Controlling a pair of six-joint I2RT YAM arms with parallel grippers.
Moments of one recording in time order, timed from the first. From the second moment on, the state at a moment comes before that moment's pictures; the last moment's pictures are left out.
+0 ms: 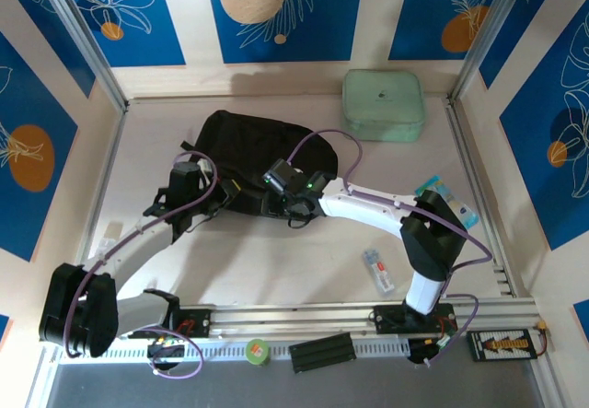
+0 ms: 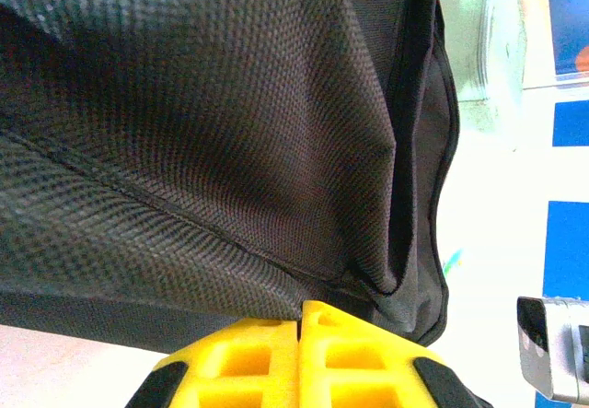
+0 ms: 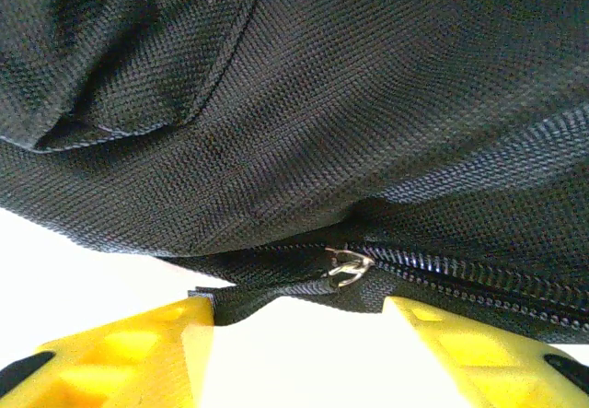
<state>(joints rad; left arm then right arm) -0.31 1.19 0.62 -0.04 0.36 -1.02 0.92 1.75 1.29 -0.60 0.05 0.96</state>
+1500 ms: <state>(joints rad) -0.31 1.21 0.64 -0.05 0.36 -1.00 0.97 1.83 1.39 -0.76 0.27 0.75</state>
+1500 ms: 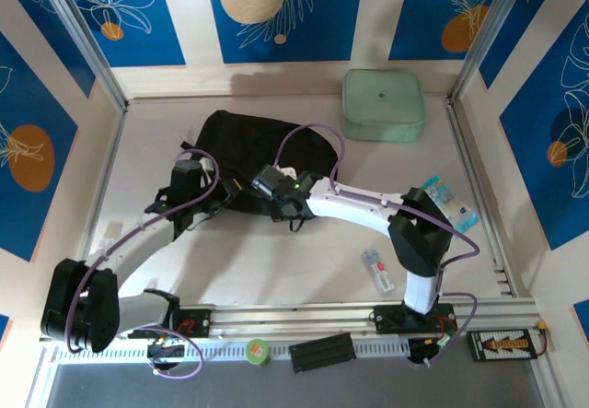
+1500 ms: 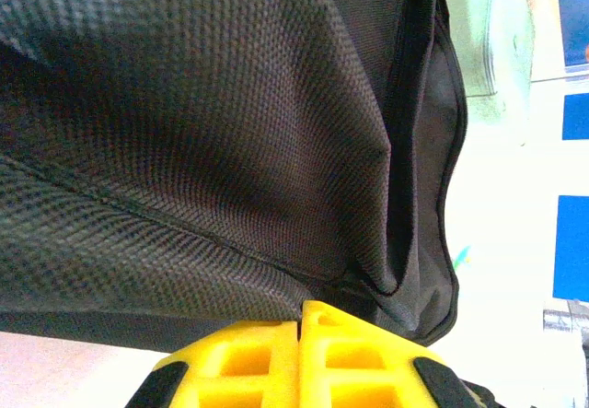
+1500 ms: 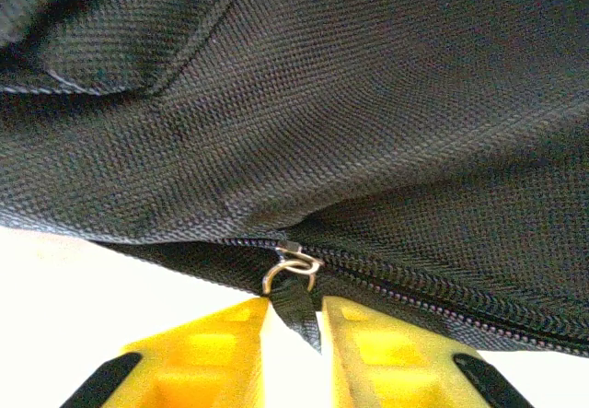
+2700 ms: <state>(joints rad) -0.31 1.20 0.65 -0.10 0.32 -0.96 1.03 1.76 1.26 -0.67 0.31 0.77</state>
